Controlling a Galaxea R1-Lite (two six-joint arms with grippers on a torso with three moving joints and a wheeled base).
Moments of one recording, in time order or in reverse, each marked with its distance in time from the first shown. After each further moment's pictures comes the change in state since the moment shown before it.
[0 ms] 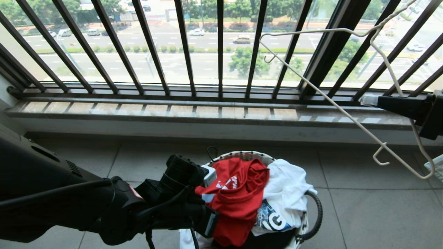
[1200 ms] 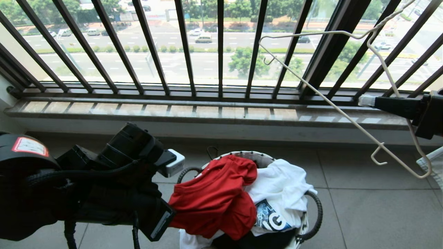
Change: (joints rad) left arm 0.029 -0.320 -0.169 0.671 0.186 0.192; right arm -0.001 0.015 -0.003 0.000 -0.002 -0.001
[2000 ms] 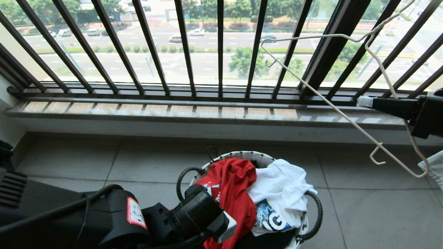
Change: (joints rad) left arm -0.288 0.229 0.100 -0.135 -0.160 -0.138; right arm -0.011 0.016 -0.001 -0.001 0.000 -0.001
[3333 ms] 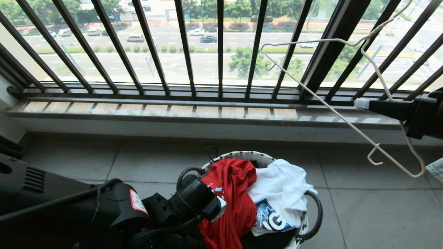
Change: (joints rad) left arm 0.085 0.012 0.005 -0.089 0.123 -0.005; right arm -0.005 0.018 0.000 0.000 0.000 -0.003
